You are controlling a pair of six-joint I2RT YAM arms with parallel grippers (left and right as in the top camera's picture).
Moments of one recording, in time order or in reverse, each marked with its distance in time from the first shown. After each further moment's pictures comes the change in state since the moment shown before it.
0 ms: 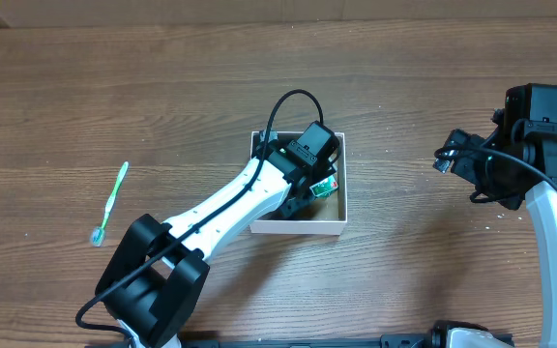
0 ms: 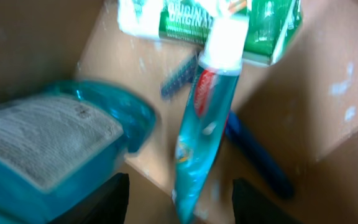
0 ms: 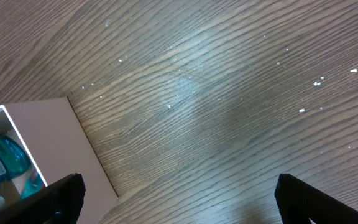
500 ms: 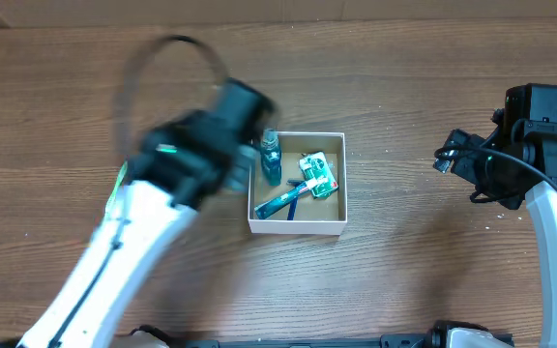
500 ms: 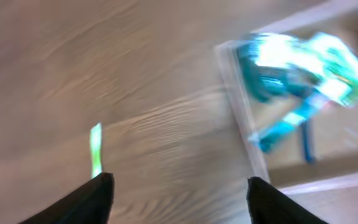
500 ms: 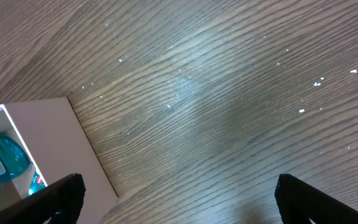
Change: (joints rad) left arm 0.228 -0.392 0.279 -0.425 -0.127 -0.424; right arm 0.000 0.000 0.000 0.001 0.000 -0.003
